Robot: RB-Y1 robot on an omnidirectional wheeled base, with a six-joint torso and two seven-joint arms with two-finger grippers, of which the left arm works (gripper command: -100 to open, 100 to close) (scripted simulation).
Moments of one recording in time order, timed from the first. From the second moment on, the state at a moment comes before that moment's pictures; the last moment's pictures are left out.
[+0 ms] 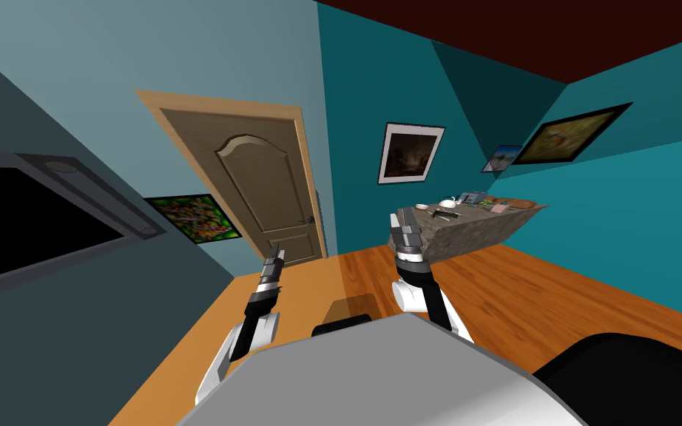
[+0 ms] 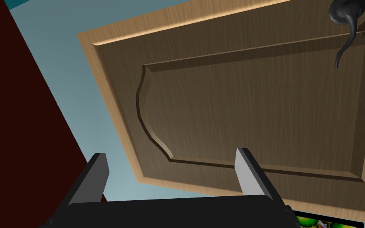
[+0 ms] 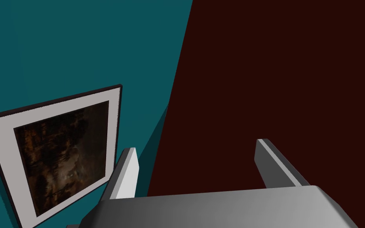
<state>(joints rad) 0.34 0.10 0.06 -1.83 -0.12 -0.52 0.05</state>
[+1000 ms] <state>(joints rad) 0.23 0.15 0.09 -1.57 -0.12 -0.56 0.10</state>
